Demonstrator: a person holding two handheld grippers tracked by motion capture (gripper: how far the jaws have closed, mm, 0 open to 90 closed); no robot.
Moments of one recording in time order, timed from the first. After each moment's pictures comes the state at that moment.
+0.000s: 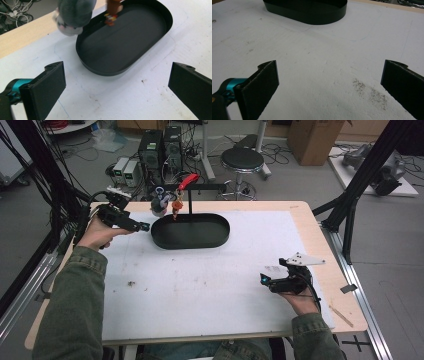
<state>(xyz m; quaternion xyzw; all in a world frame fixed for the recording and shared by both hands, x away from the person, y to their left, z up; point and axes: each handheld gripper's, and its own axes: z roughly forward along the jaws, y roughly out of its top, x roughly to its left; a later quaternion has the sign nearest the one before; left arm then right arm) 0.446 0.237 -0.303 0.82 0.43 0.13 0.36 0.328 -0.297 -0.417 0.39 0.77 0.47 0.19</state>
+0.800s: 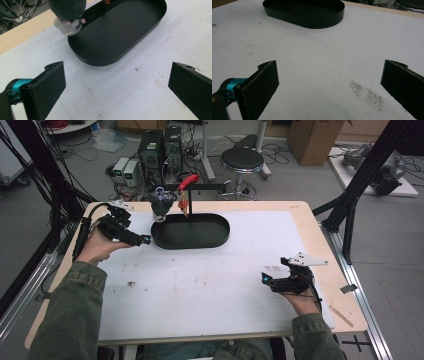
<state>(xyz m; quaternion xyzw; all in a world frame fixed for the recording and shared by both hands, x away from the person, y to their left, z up) 0.406 0.226 -0.312 0.83 0.40 0.16 0.35 0.326 -0.299 -0.415 0.39 0.76 0.48 0.20</state>
